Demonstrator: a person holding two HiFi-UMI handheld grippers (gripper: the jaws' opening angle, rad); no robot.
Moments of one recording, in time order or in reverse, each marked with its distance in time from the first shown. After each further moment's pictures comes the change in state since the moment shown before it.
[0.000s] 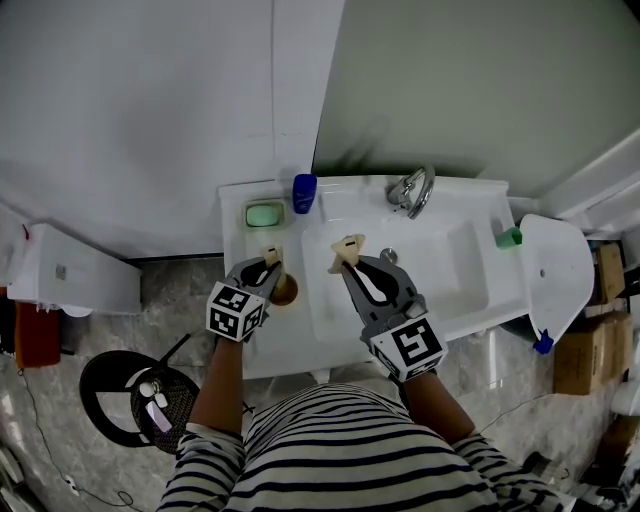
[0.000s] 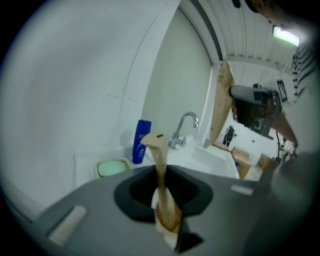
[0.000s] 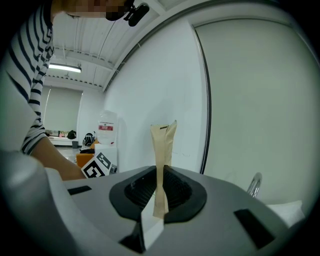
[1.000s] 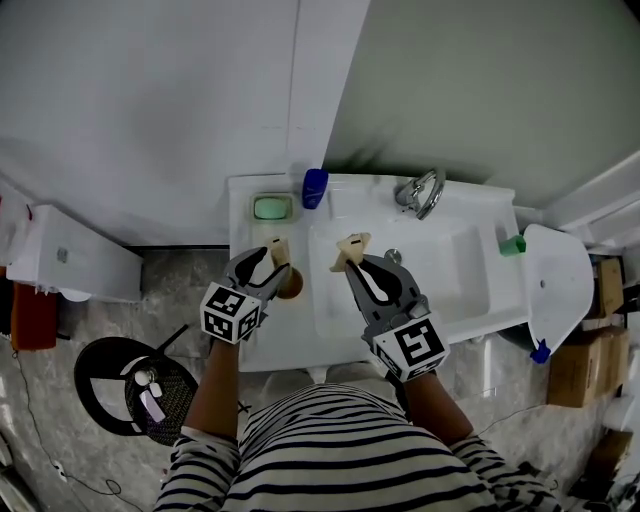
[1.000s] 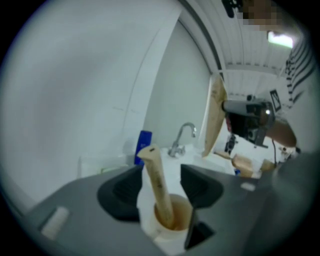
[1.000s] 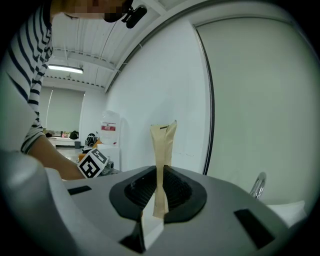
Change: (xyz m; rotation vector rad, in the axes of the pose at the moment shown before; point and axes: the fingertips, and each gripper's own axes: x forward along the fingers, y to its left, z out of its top) left arm -0.027 -0.003 0.015 -0.020 -0.104 0.017; right arm 0.002 0.009 0.001 0.000 -0.005 0.026
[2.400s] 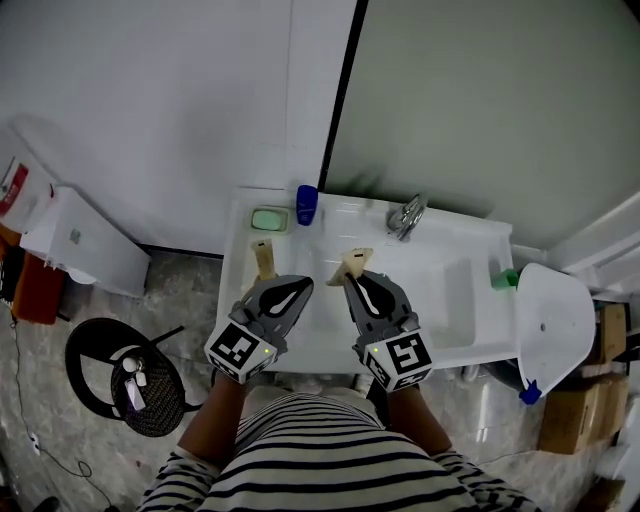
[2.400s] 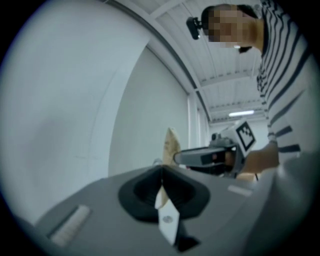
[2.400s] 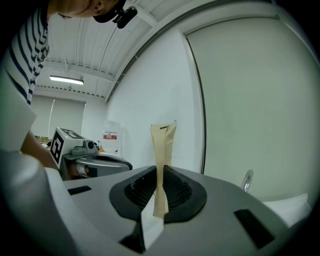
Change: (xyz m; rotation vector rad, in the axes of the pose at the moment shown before) left arm -0.020 -0.153 0.113 0.174 -0.314 -0.075; right arm -0.046 -0.033 -0.004 0.057 -0.077 0.026
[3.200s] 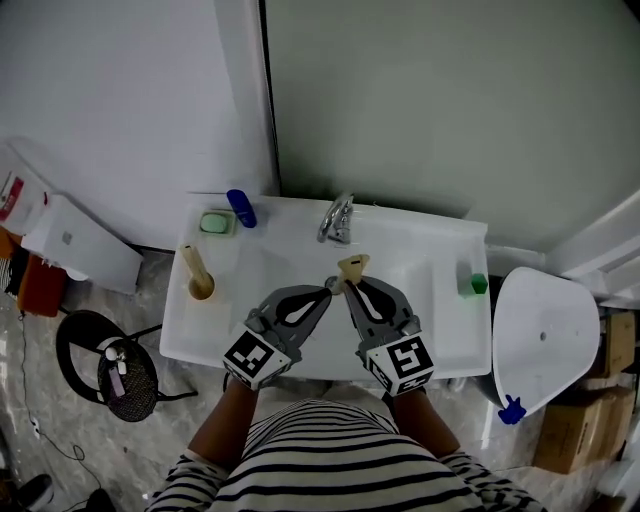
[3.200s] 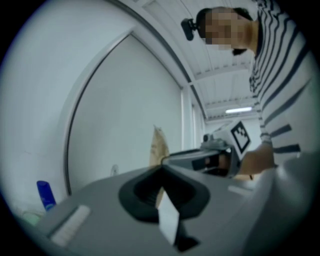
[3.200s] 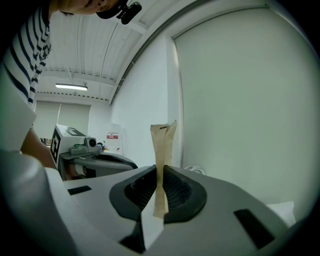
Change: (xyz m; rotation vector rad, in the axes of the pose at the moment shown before) left arm 0.175 -0.142 0.010 0.022 0.006 -0.043; right arm -0.117 -0.154 -0.021 0.010 0.011 0.072
